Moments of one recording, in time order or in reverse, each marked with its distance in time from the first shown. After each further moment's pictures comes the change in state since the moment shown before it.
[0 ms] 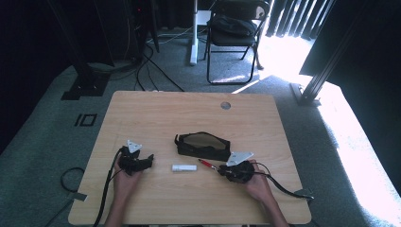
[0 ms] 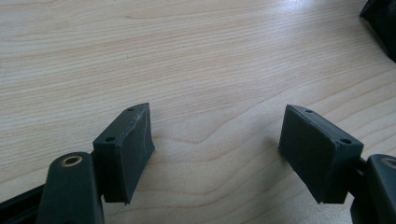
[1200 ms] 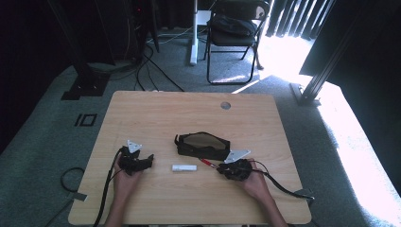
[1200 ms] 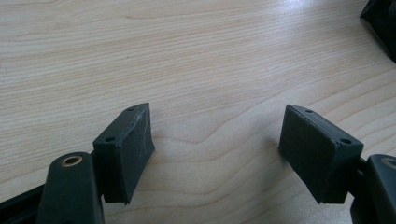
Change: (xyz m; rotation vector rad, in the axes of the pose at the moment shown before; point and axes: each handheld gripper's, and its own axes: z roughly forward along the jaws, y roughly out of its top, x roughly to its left) left arm 0.000 0.000 0.000 -0.001 0.000 0.000; right arm -0.009 -0.003 0.016 0.032 -0.013 0.044
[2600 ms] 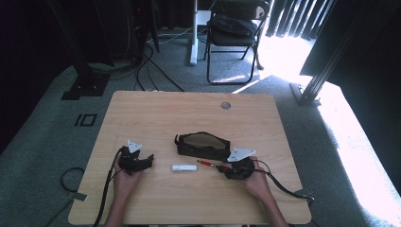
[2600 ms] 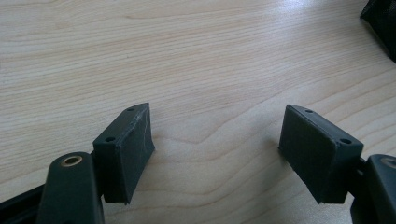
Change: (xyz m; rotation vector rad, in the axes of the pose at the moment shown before) left arm 0.000 0.000 0.000 0.001 0.000 0.000; right arm 0.001 0.007 -0.016 -0.097 -0.037 -0.013
